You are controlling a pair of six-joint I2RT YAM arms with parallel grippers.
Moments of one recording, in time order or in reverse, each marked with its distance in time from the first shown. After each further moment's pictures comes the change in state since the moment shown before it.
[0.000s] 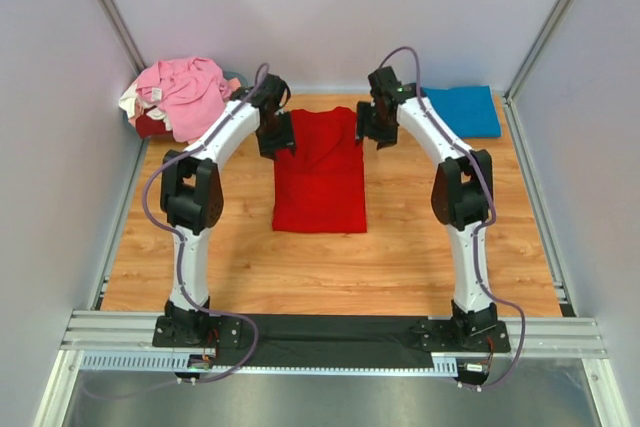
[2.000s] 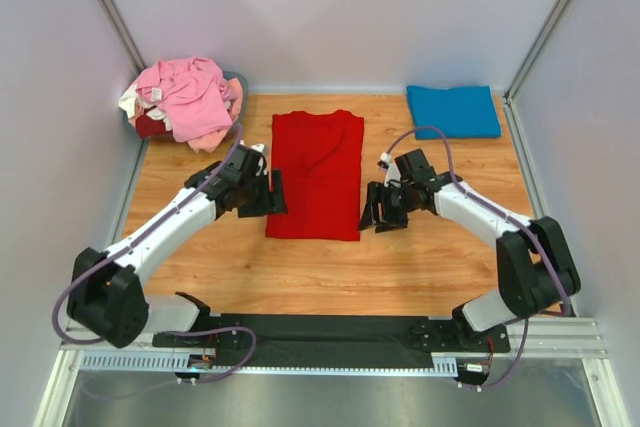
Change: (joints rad) left arm -0.121 -0.811 -0.955 0.347 0.057 0.020; right arm 0.061 -0.715 -1.161 0.446 -0.459 0.013
